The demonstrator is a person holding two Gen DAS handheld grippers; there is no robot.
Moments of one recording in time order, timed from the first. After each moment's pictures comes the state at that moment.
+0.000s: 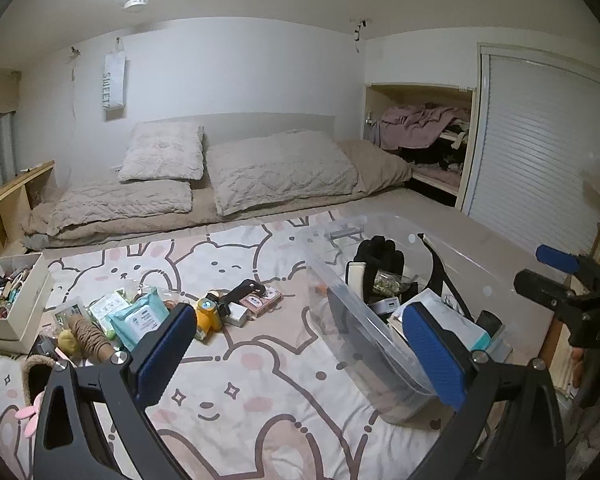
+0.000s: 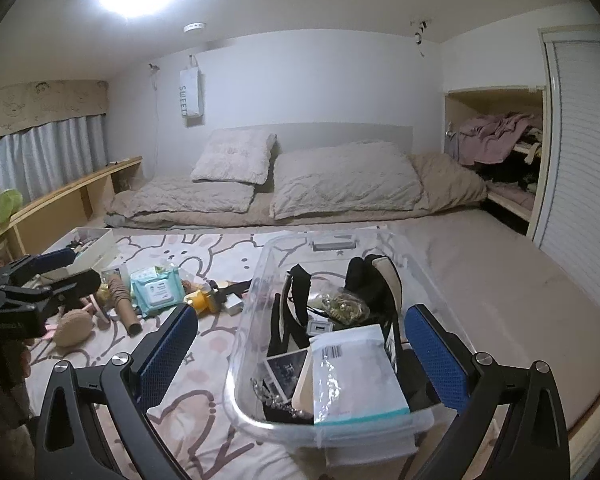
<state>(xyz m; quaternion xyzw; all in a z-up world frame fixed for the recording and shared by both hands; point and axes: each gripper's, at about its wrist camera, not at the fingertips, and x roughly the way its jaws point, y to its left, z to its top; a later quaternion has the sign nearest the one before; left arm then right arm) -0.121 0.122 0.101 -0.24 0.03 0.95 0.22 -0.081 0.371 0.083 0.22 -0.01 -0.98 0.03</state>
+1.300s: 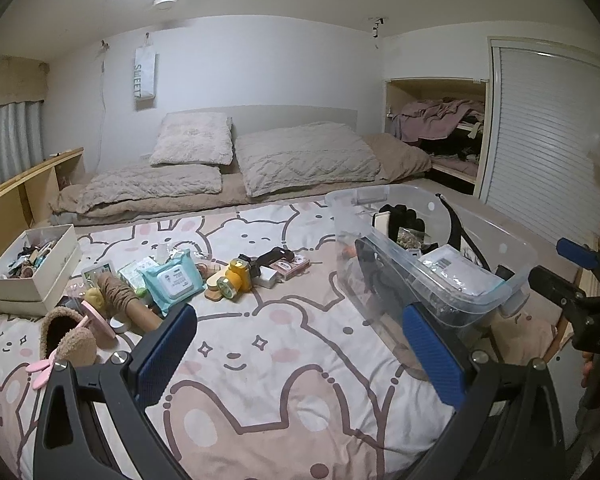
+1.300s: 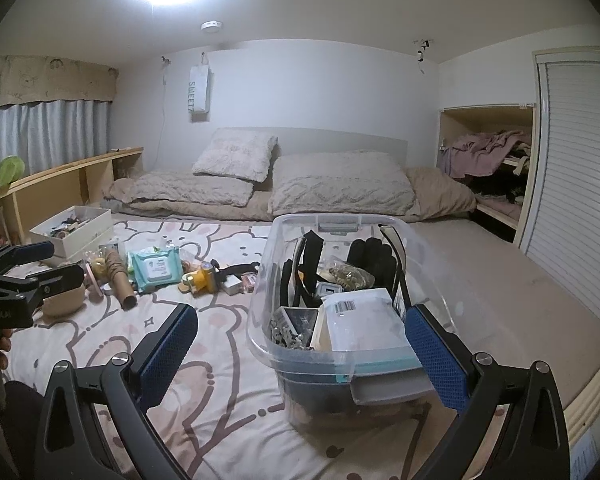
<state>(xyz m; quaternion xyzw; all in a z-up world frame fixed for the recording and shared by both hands) -0.065 0.084 0.048 -0.24 0.03 0.96 0.18 -0.029 0.332 0.037 0.19 0.02 -0.98 0.01</state>
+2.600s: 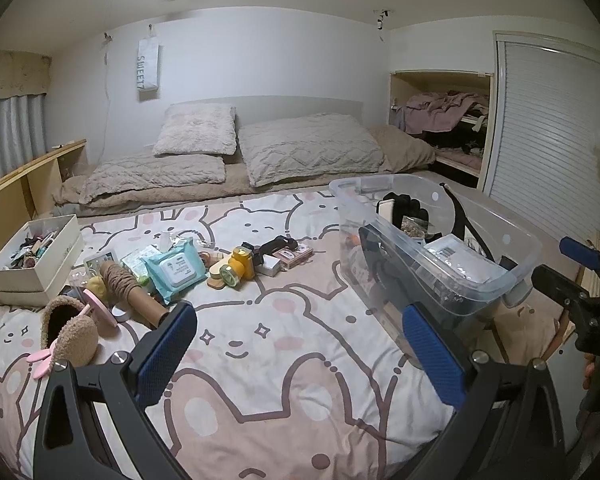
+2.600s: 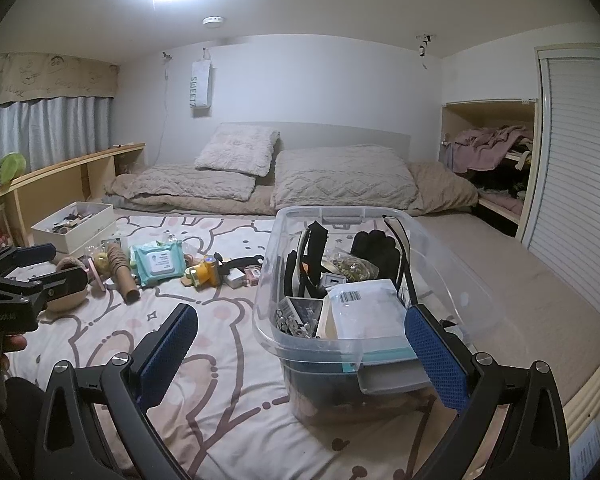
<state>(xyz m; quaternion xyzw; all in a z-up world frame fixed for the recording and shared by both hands) -0.062 0.086 0.037 -0.25 0.03 0.95 0.17 -0.026 0.327 0.030 0.20 0.02 -0.98 0.01</state>
